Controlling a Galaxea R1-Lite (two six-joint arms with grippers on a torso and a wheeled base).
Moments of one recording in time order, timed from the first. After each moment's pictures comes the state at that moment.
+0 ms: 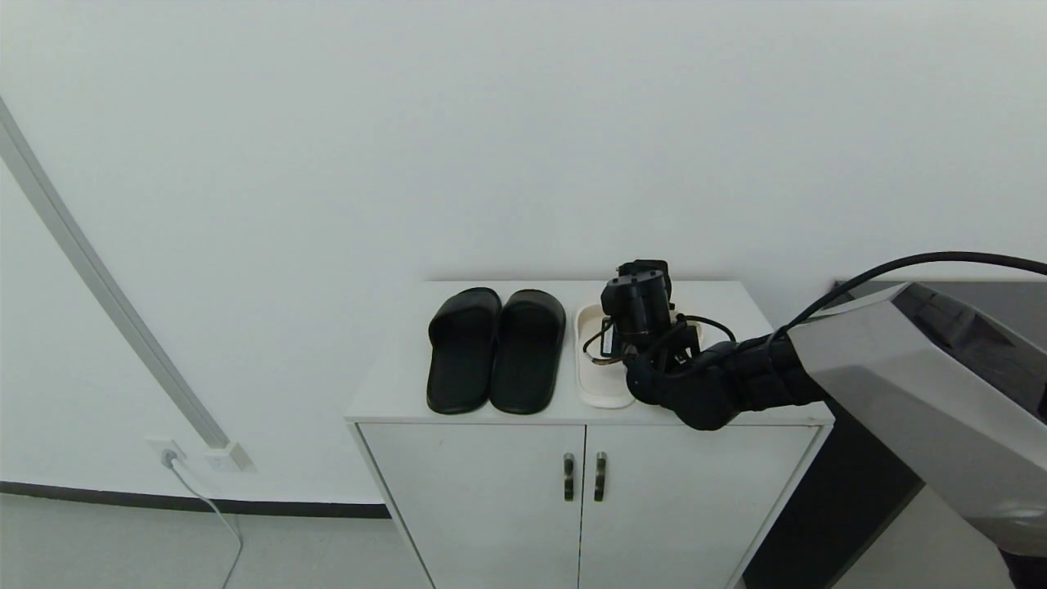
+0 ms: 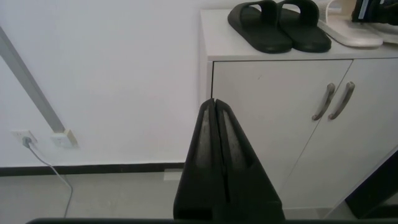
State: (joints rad) left arm 0.00 0.00 0.00 0.00 -0.01 0.01; right arm 0.66 2.31 -1.58 -0.42 -0.73 0.27
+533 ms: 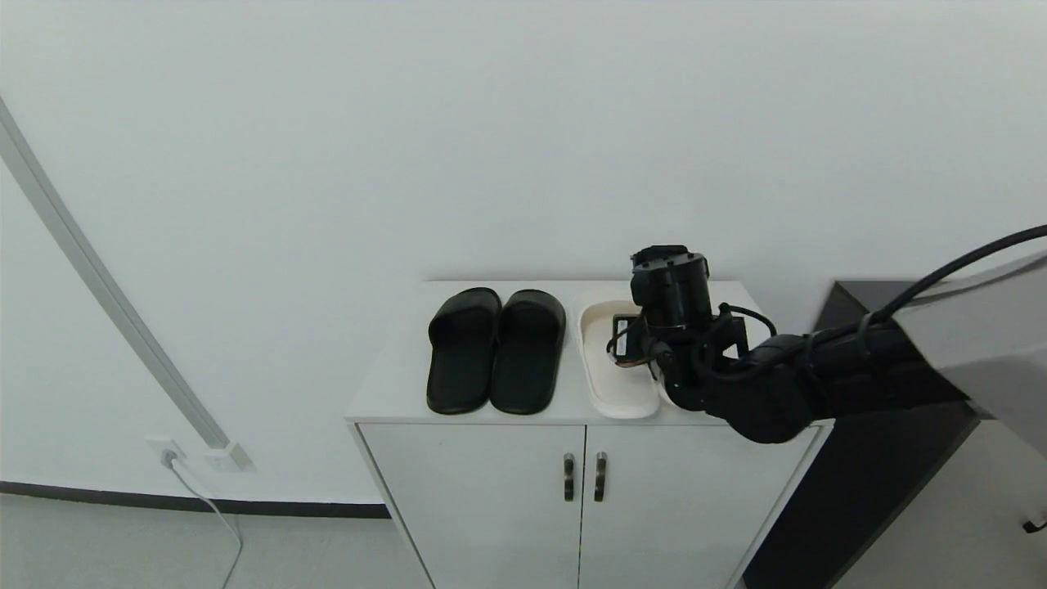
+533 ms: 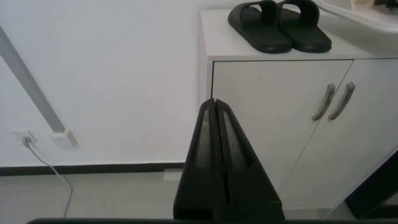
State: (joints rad) left arm 0.00 0.00 0.00 0.00 -0.01 0.01; right arm 0.70 2.09 -1.34 -0.43 -0.63 0.24
